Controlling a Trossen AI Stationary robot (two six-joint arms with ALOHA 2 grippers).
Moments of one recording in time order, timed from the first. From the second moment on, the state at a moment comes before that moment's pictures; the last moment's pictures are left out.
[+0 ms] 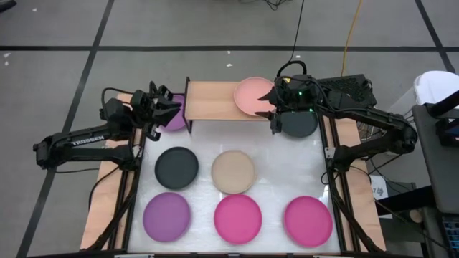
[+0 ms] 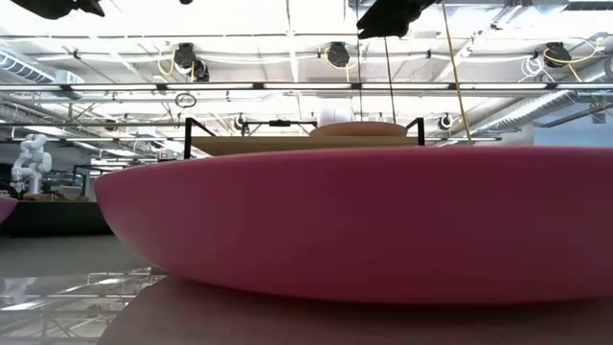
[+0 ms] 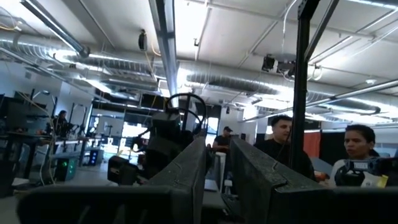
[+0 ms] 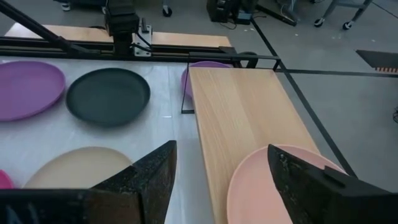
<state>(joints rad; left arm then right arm) 0.36 0.82 0.63 0.75 0.39 -0.34 -0.36 1.23 1.27 -0.52 -0.11 -0.22</state>
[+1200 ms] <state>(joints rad) -0.21 1.20 0.95 -0.52 -0.17 -0.35 -0.24 1.06 0.94 -0.10 -0.30 -0.06</state>
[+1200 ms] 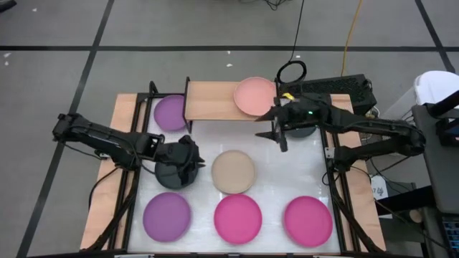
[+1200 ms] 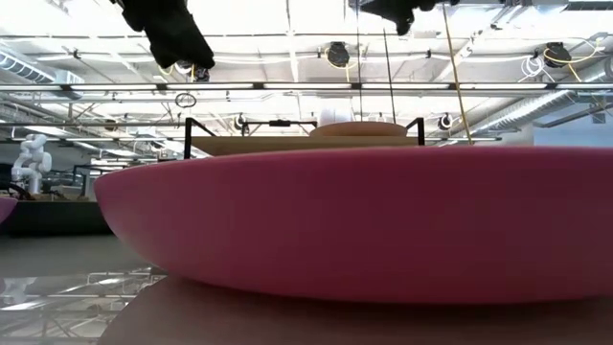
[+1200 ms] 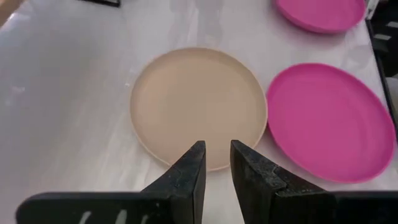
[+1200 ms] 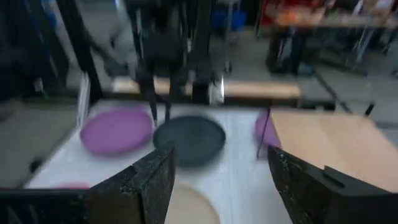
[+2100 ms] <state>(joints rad) -0.21 1.25 0.95 -0.58 -0.20 -0.43 -0.21 0.83 0.67 0.12 -0.29 -0.02</state>
